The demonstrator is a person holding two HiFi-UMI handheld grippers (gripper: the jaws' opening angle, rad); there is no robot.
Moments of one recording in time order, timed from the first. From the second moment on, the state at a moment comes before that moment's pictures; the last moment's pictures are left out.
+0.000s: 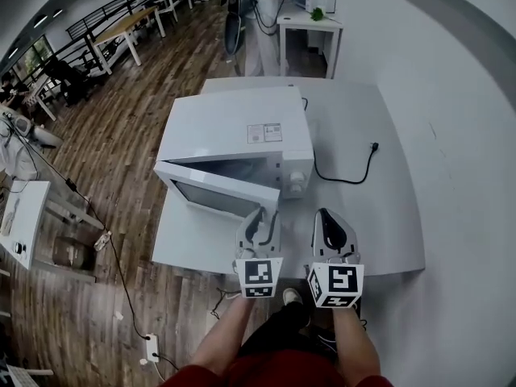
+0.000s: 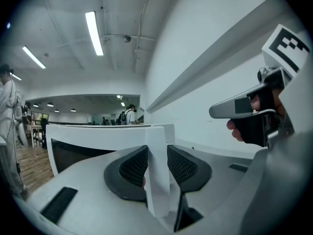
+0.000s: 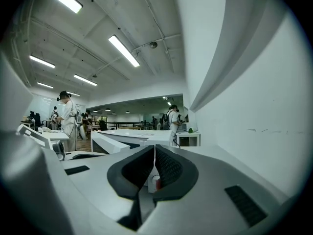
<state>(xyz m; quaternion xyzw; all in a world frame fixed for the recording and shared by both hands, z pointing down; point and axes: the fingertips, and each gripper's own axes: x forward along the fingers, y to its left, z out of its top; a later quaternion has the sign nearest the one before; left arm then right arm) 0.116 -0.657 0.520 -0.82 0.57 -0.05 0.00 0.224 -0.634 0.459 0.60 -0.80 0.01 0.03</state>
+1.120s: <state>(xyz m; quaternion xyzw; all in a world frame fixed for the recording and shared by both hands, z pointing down) 0.121 -0.762 0.516 -0.76 0.65 -0.04 0.02 0.246 -0.775 0.467 0.54 -0.84 0.02 0.05</state>
